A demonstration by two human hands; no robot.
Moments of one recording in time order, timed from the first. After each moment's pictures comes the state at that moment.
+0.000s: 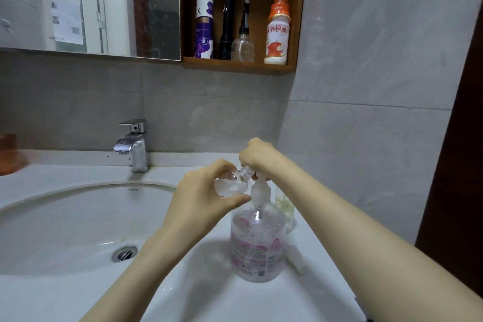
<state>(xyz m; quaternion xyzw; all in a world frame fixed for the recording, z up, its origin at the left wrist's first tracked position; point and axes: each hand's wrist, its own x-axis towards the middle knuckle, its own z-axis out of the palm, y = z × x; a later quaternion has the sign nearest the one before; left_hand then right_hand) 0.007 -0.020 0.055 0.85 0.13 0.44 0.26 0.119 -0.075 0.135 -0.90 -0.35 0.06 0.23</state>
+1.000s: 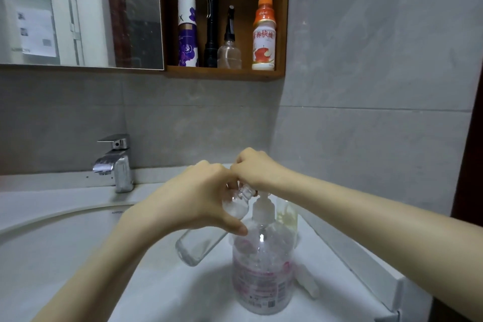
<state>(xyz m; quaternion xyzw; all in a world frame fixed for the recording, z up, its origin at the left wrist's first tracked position) 0.011 -0.012 0.116 0.98 0.09 0.18 0.02 0.137 -0.064 0.121 -0.86 -0.41 0.03 0.29</state>
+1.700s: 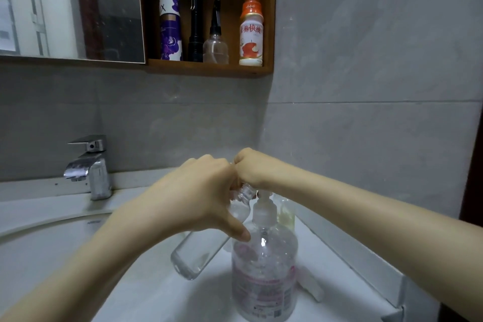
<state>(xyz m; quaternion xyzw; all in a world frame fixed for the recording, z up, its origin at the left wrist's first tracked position) 0.020 -0.009 0.122 0.98 0.07 0.17 -0.08 0.142 -0.058 0.123 -0.89 -0.38 0.05 0.24</state>
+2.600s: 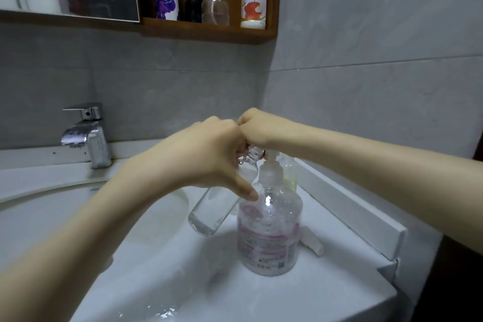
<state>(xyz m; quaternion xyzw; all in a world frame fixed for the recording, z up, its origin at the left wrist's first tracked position) 0.022 -0.001 0.118 0.99 0.04 0.17 0.00 0.132 -0.064 0.126 -0.89 -0.39 0.03 0.24</state>
